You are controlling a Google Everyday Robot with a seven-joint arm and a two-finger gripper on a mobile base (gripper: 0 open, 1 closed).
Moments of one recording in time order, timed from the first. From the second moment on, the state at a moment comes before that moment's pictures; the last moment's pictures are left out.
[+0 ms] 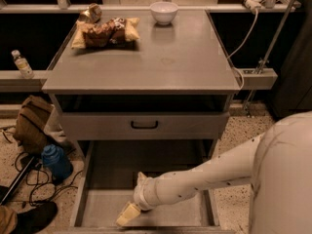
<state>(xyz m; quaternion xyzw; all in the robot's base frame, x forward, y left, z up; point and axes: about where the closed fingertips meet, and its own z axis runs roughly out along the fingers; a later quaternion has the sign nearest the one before) 0.450 0.097 0.459 -0.52 0.78 0.22 0.28</state>
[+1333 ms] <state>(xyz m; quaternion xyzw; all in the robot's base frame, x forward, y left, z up) 0.499 0.044 0.407 -0.47 0.82 0.16 0.30</state>
